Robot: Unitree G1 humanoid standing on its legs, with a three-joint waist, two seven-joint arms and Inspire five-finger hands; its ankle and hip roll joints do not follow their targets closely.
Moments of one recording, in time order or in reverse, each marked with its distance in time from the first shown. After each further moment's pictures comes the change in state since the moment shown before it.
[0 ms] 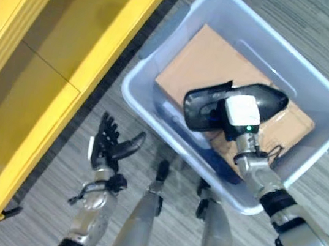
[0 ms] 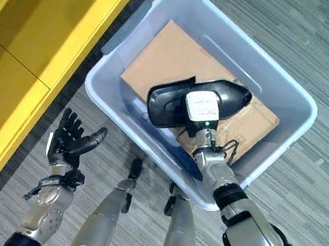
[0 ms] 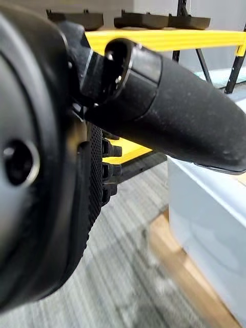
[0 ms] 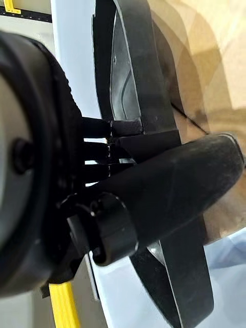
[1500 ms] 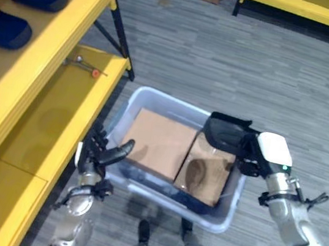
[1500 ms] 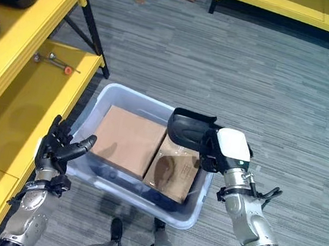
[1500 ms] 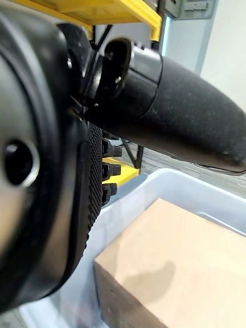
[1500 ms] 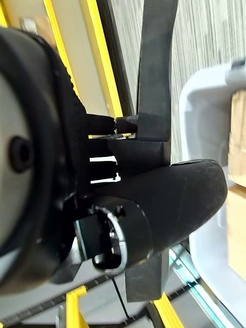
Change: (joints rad) left arm 0.099 0.034 0.112 -0.003 0.007 0.081 -0.114; right arm 0.603 -0.197 -0.449 -0.613 0.168 -0.128 0.226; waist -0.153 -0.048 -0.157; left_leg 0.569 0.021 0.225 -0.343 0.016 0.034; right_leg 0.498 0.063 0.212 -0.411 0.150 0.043
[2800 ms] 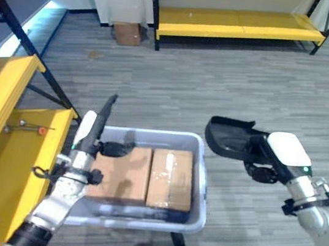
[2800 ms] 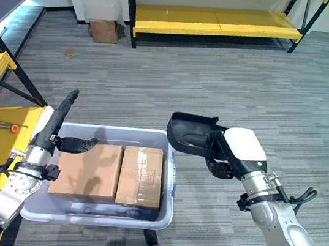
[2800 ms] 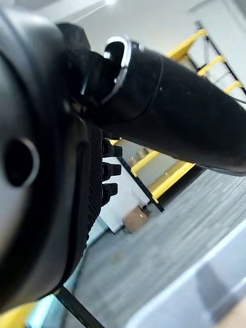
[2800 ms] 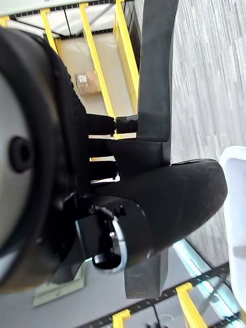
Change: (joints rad) left arm -0.142 0.329 -0.099 0.015 0.686 0.028 -0.029; right arm 0.094 -0.275 0.001 -0.145 0.148 -0.141 0.094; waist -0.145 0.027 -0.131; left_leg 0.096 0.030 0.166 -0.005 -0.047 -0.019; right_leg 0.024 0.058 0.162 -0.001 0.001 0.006
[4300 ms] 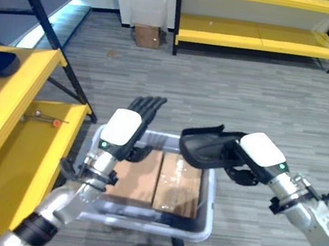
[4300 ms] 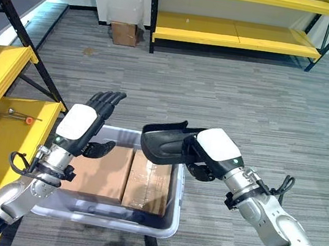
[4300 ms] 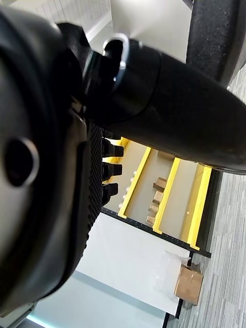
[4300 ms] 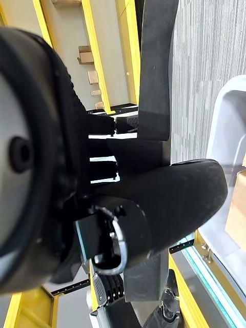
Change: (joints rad) left arm -0.079 0.060 -0.193 -0.097 0.482 -0.047 0.125; right arm -0.117 -0.063 0.176 -0.001 -0.004 -0.089 0.001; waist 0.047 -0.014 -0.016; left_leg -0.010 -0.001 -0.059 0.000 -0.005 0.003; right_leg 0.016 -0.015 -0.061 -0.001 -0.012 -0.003
